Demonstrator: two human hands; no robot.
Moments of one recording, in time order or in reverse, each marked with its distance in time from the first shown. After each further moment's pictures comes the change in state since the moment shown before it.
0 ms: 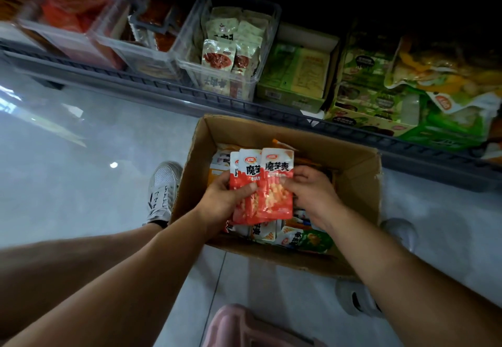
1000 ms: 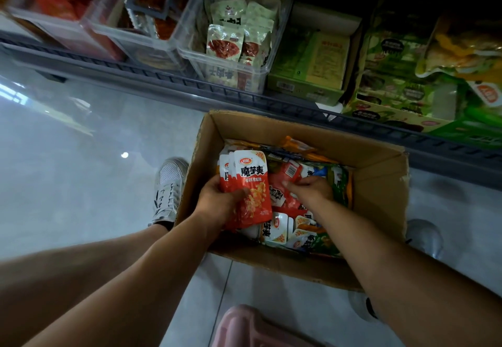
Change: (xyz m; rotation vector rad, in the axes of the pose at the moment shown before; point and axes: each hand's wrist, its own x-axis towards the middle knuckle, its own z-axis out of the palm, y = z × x) left_hand 0.010 -0.005 -0.016 0.072 0.275 -0.069; right_hand 0.074 0.051 0.013 -0.354 0.219 0.221
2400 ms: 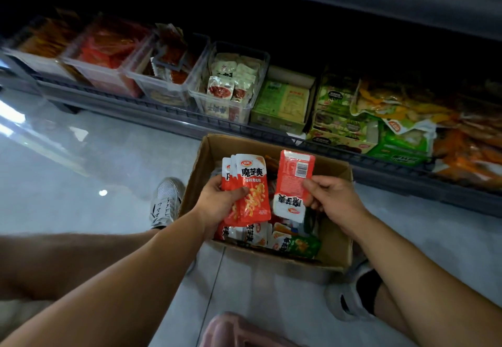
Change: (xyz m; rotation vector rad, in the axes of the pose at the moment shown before) left_hand -0.055 0.021 0.002 -0.101 -0.208 0.161; right_hand -0.130 -0.015 -0.119 0.085 -0.075 -0.554
